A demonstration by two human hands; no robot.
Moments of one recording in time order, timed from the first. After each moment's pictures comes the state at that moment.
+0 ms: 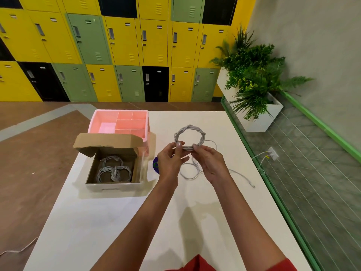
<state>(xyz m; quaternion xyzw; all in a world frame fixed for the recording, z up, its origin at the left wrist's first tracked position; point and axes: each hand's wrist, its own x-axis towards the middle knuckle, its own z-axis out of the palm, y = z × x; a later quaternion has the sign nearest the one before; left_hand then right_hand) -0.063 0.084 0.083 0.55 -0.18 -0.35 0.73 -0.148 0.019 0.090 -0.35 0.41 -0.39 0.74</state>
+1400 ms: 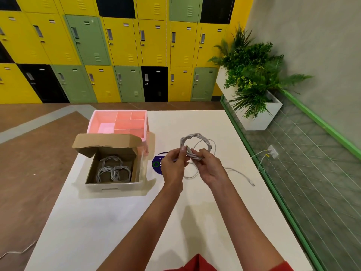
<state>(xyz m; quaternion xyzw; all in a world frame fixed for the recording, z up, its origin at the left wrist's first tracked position) -0.078 0.076 0.058 0.59 -0.13 -0.34 0.72 -0.149 0.023 0.084 -0.25 0.41 -0.38 0.79</state>
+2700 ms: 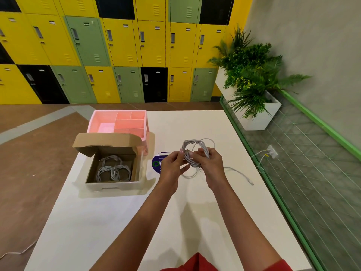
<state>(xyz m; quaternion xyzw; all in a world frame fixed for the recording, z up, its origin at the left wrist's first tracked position) -0.067 0.087 0.059 0.56 -0.18 -0.45 0.67 -0.161 0.027 0.072 -0.46 0.45 -0.38 0.66</state>
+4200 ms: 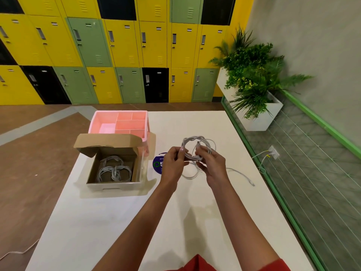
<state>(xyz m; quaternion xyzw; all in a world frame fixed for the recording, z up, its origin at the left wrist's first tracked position) -0.068 0.083 0.065 0.61 -0.25 -0.35 0.66 -0.160 0.024 0.077 -0.38 0.47 -0.39 0.70</state>
